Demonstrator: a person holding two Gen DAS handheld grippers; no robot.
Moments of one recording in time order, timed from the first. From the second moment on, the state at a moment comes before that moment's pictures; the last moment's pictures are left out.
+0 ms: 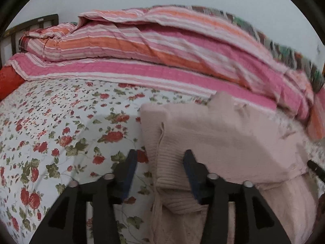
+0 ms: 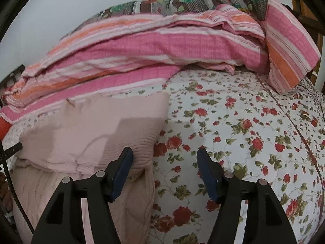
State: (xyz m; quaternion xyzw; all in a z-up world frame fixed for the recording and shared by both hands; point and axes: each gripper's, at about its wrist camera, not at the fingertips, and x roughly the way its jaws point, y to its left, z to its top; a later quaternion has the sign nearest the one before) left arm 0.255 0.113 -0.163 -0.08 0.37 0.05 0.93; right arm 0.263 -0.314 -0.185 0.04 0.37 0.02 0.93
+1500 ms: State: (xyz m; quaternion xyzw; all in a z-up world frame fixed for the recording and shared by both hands) left arm 0.069 0.097 -0.102 -0.10 0.34 -0.03 0.94; right arm 0.055 -0.352 -0.100 -0.02 0.29 -0.02 0.96
